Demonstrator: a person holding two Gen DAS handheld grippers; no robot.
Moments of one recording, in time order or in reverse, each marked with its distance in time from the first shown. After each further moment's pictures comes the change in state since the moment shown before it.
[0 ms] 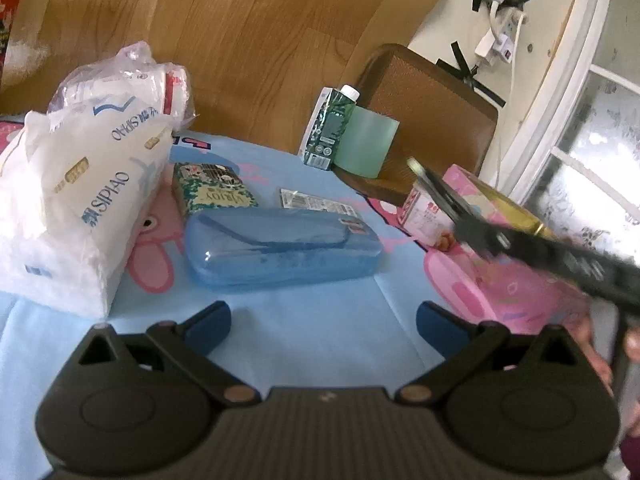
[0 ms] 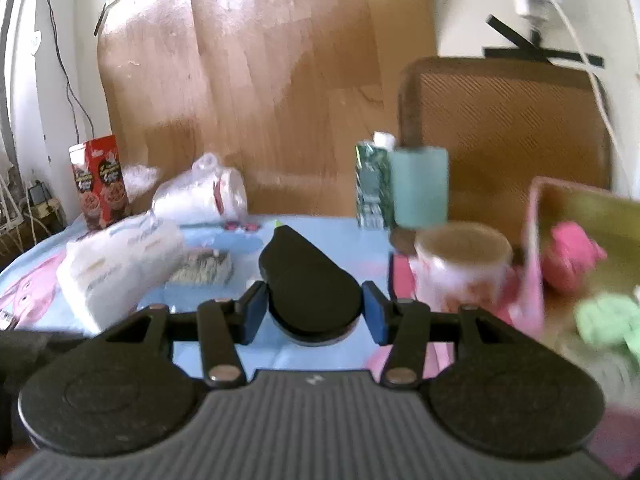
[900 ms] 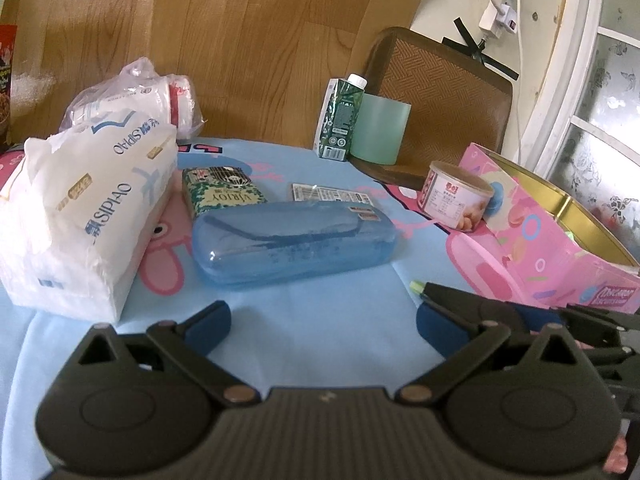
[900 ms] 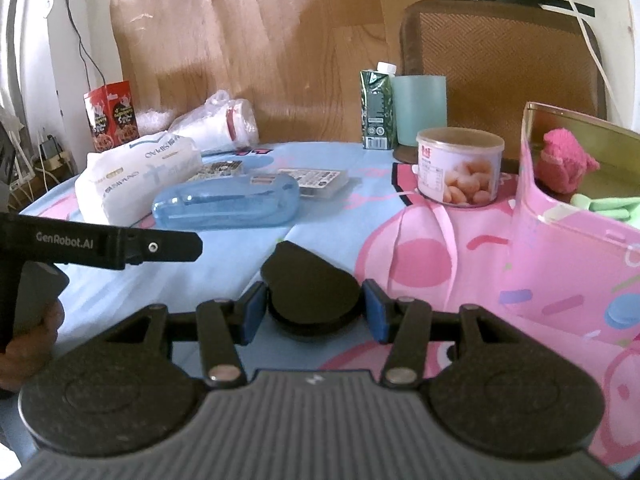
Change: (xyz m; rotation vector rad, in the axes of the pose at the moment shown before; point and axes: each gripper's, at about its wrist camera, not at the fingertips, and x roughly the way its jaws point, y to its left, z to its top) left arm 0.007 -0.014 -0.003 0.086 0.019 0.103; right arm -0.006 0.009 -0.062 -0.002 0.097 0.019
